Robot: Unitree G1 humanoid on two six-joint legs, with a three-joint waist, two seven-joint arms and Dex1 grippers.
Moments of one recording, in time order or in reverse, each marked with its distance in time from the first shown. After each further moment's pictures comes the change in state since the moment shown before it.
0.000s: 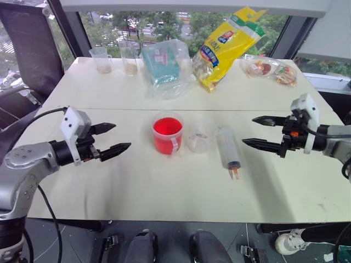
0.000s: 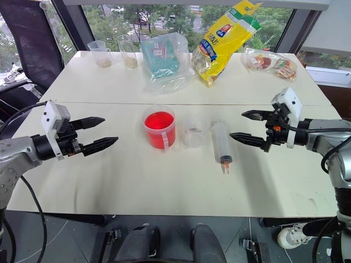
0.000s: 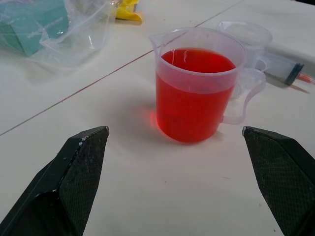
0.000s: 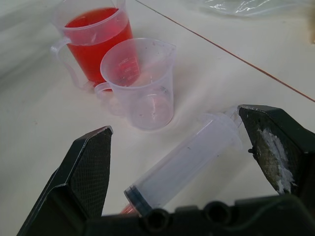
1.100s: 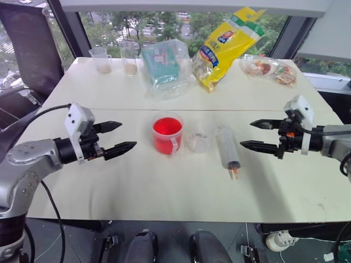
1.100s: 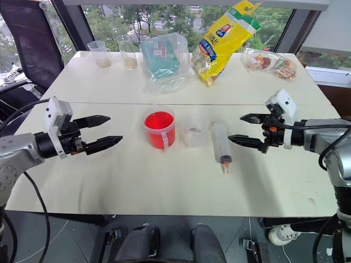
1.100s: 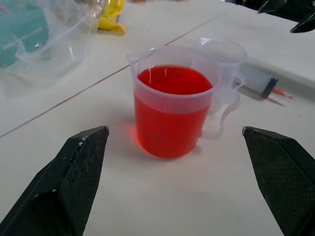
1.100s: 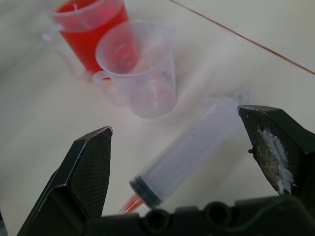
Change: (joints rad) left arm -0.057 0.006 -0.021 -0.053 -0.078 0.080 0.028; right arm -0.083 -0.035 0.078 -0.039 -0.016 0.200 -0.059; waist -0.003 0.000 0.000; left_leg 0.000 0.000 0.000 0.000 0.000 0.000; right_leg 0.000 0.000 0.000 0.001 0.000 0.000
